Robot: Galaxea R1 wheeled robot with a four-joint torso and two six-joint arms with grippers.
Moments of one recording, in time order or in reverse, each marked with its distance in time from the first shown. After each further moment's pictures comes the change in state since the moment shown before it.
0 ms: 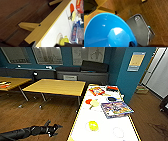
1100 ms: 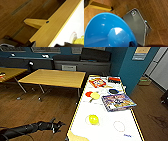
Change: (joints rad) left arm -0.045 0.107 -0.096 0.045 0.074 0.000; right arm 0.024 0.001 -0.003 -0.011 0.001 -0.003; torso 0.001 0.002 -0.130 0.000
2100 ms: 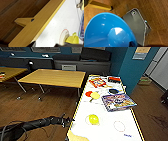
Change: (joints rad) left arm -0.062 0.203 -0.124 0.018 0.031 0.000; right arm 0.013 -0.002 0.002 -0.003 -0.023 0.000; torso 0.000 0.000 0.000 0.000
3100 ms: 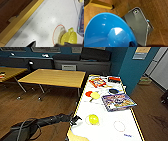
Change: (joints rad) left arm -0.024 0.188 -0.136 0.037 0.045 0.001; right arm 0.015 0.017 0.001 -0.004 -0.023 0.000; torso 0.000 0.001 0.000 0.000
